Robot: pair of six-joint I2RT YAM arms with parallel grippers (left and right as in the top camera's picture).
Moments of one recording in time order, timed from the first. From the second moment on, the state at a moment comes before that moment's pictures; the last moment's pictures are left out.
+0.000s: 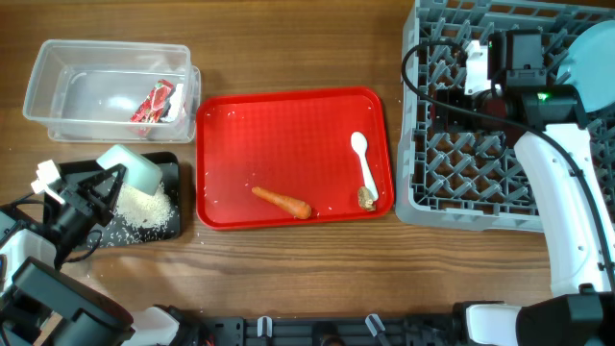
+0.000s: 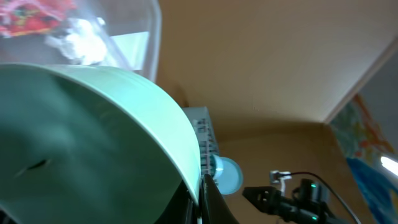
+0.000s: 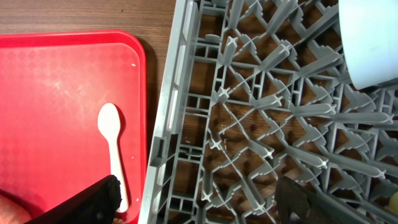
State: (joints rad) left arm 0.95 1.57 0.75 -0.60 1.49 0.06; right arm 0.04 1.51 1.41 -0.99 -0.05 0.00
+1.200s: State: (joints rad) left arm 0.50 1.45 0.75 -0.53 1.37 -0.01; right arm 0.04 1.51 1.41 -1.00 -0.05 0.00
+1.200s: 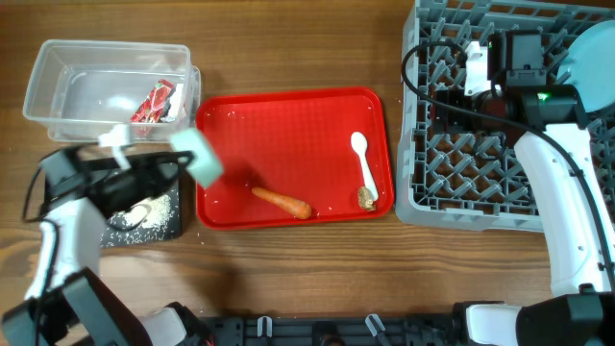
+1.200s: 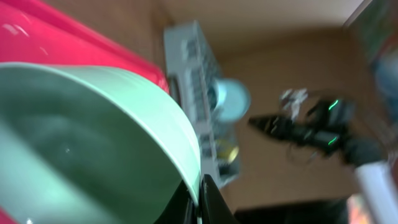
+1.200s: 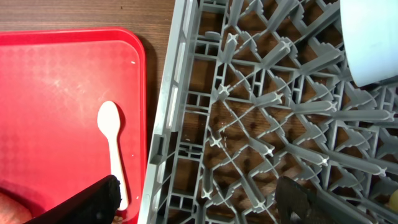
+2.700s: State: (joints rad) left arm -0.33 1.20 0.75 -0.21 0.18 -0.48; right arm 0.11 1.51 1.41 -0.85 -0.28 0.02
